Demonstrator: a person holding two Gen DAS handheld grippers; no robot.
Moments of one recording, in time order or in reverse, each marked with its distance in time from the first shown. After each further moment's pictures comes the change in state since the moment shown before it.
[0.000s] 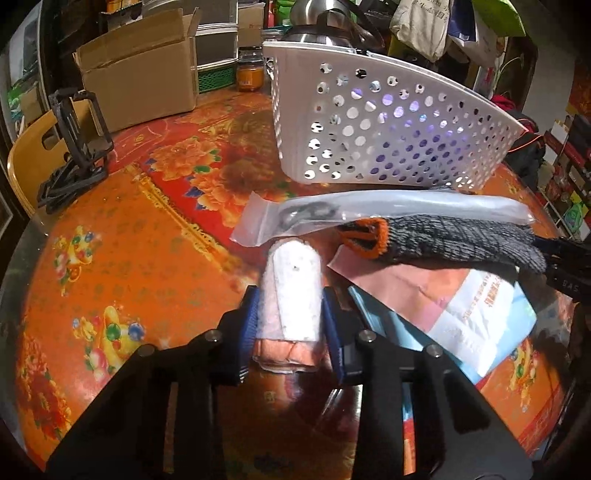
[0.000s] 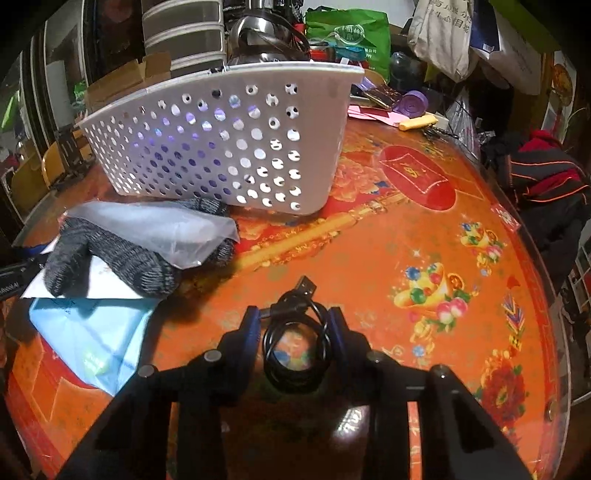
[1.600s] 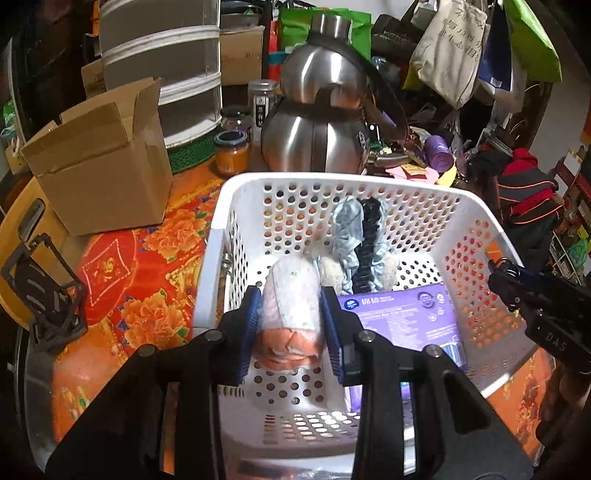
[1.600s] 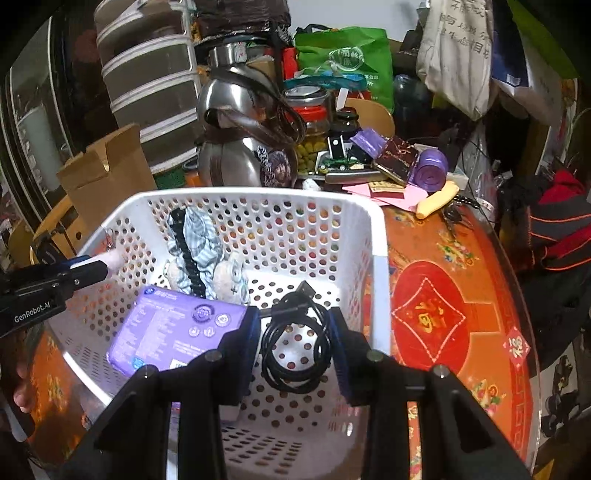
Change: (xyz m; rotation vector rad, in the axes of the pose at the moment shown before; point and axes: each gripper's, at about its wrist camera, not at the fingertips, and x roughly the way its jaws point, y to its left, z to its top) left arm 0.034 -0.038 0.232 -0.049 -0.024 0.013; right arm 0.032 -0.013 0.192 0.053 -0.034 0.027
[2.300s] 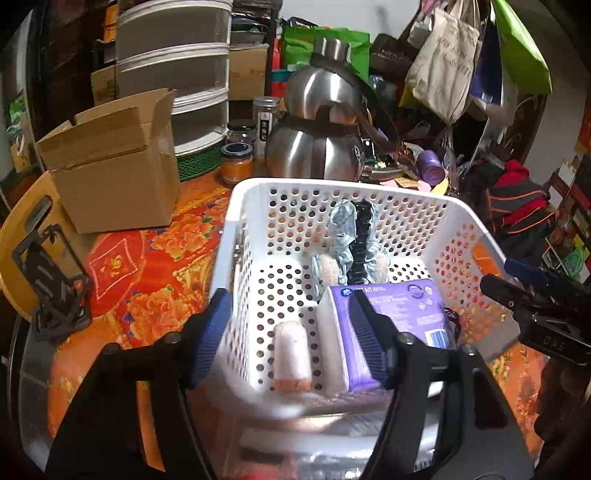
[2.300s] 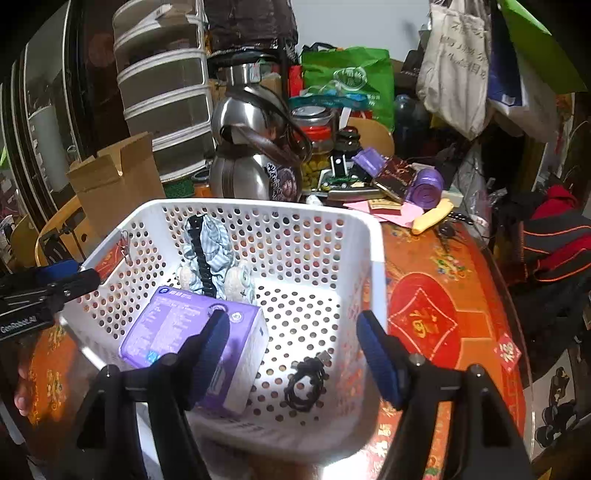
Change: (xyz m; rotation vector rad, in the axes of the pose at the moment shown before) left arm -0.015 0.006 -0.025 -0.017 -0.077 -0.013; right arm -0.030 0.010 -0.010 -0.018 -0.086 -0.009
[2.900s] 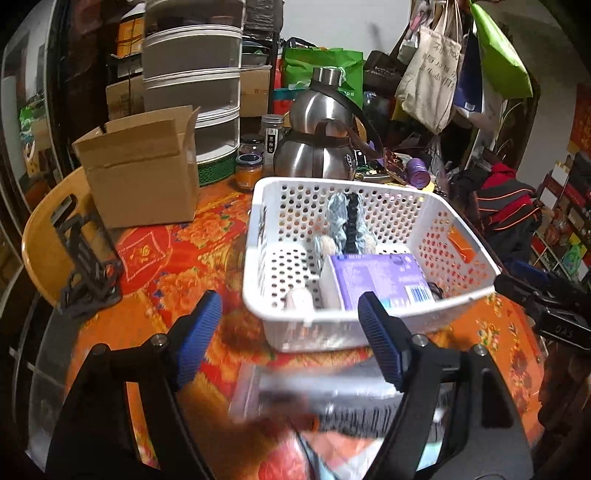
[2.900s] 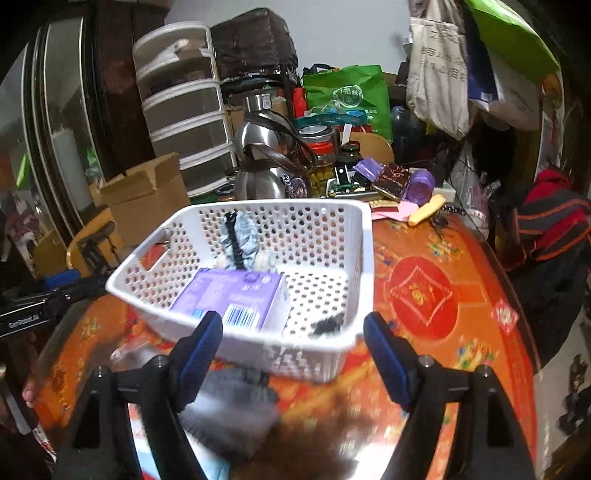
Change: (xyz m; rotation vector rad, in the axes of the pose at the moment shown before) left arm -0.081 0.010 -0.042 0.011 -0.075 0.000; right arm -0.072 -0.001 -0.058 0.065 -0.089 0.080
